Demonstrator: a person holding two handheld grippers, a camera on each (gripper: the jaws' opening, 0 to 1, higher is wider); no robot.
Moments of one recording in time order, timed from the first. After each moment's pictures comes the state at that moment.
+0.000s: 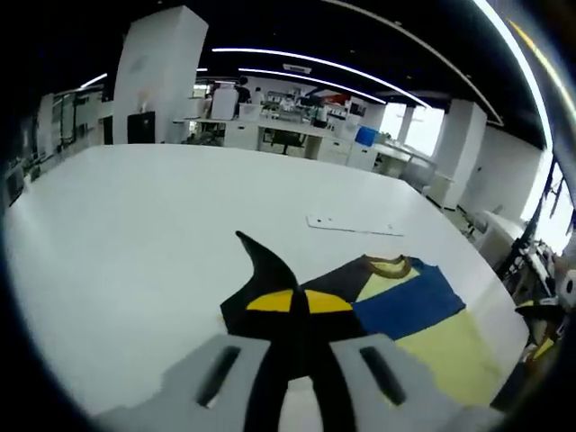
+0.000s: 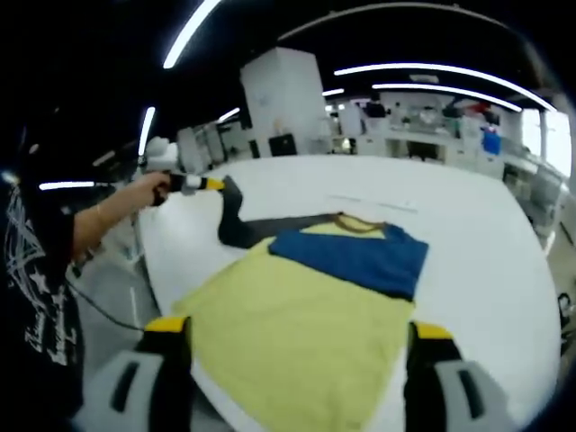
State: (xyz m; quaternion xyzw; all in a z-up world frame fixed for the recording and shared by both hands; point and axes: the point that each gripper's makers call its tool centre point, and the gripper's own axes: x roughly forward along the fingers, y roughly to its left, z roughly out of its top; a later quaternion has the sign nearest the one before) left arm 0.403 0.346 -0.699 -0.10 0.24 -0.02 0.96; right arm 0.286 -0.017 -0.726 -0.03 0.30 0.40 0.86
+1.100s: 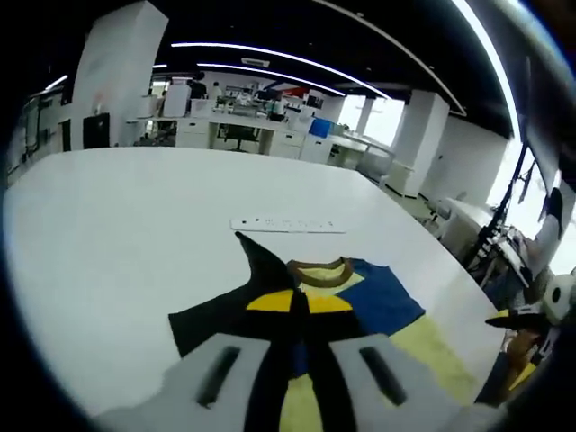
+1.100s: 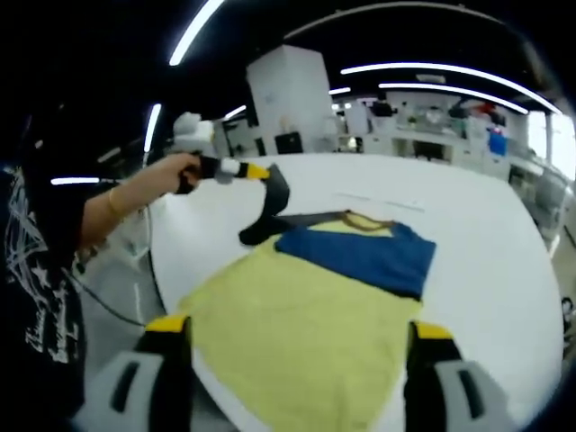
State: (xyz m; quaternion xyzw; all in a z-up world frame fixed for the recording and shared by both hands) left arm 0.444 0.230 -0.694 -0.10 0.24 -0.13 0.95; right arm 0.281 -0.013 -0.728 -0.03 0.30 0.42 0.86
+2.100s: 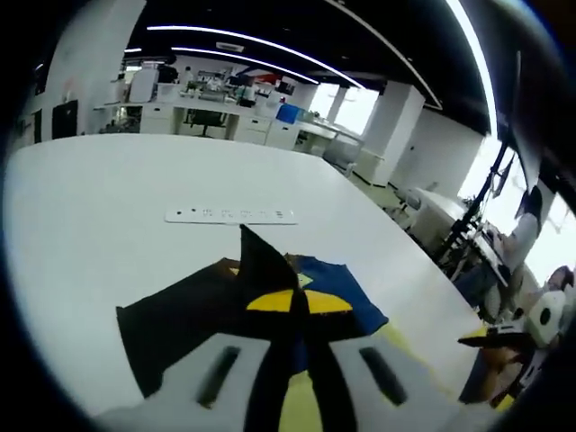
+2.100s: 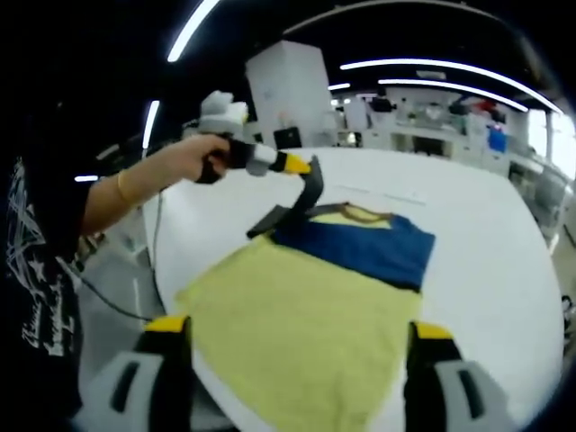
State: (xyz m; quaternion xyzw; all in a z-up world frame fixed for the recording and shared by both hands) left arm 0.466 0.136 -0.705 -0.12 0.27 -0.21 0.93; right arm 0.280 -0.018 -0.739 -0.04 0.31 0.41 0.86
